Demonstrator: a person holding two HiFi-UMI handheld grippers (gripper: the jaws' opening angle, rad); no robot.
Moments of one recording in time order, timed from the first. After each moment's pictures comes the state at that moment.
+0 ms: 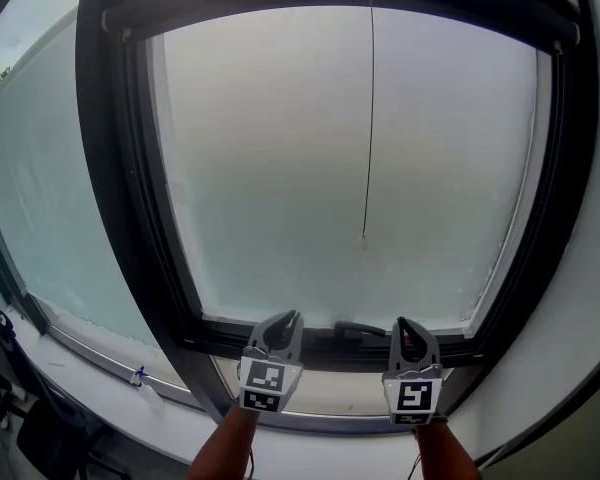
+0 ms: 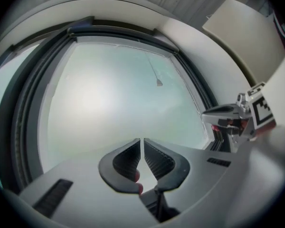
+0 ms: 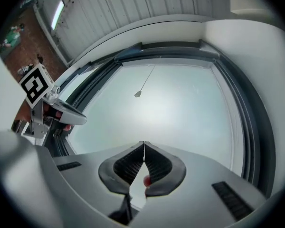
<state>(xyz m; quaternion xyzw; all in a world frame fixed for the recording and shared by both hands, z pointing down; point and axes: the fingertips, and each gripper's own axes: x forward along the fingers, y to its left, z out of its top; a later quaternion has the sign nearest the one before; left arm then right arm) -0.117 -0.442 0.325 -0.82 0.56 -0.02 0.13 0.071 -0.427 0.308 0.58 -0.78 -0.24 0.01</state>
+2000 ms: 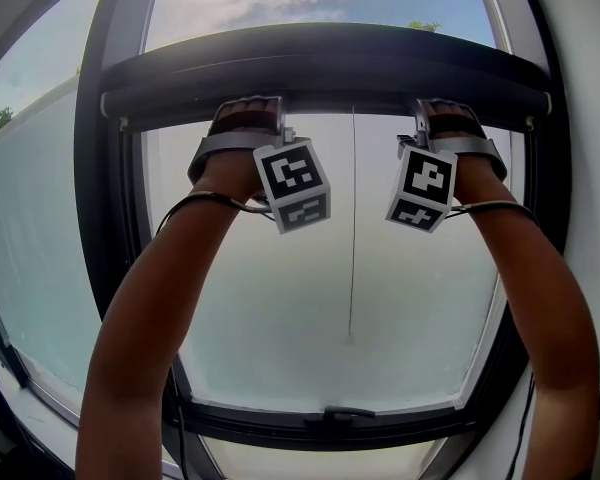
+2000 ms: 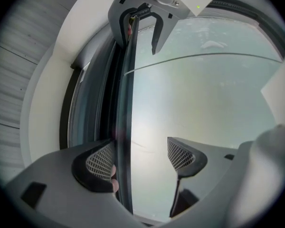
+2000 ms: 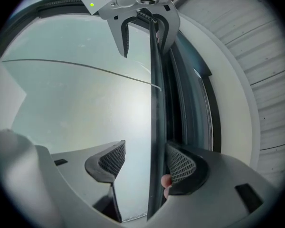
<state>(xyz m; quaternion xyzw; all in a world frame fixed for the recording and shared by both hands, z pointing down) -0.108 -0.512 -0.181 -0.37 0.61 -0.37 0.59 0.051 -0.506 -0.187 0.58 -0.34 -0.65 0.35</state>
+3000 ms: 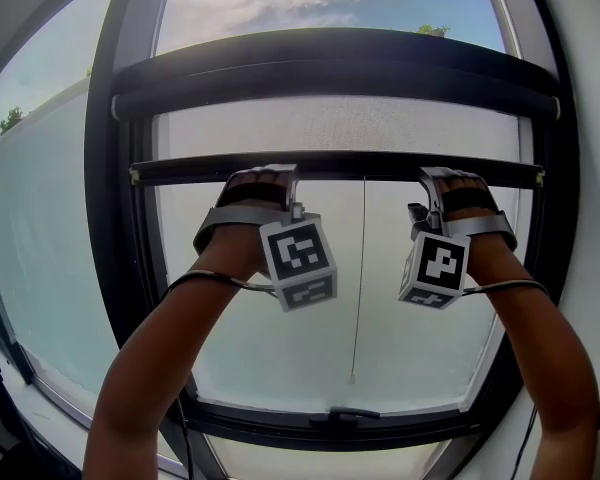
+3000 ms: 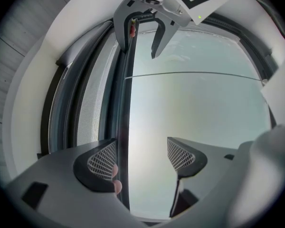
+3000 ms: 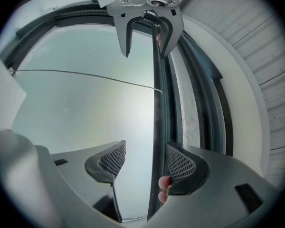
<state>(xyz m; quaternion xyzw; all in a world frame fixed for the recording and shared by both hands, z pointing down) -0.104 -0.503 -0.067 -0.45 0.56 -0.42 0.55 0.056 -0.501 -0.080 0.55 -0.38 -0.63 0.40</state>
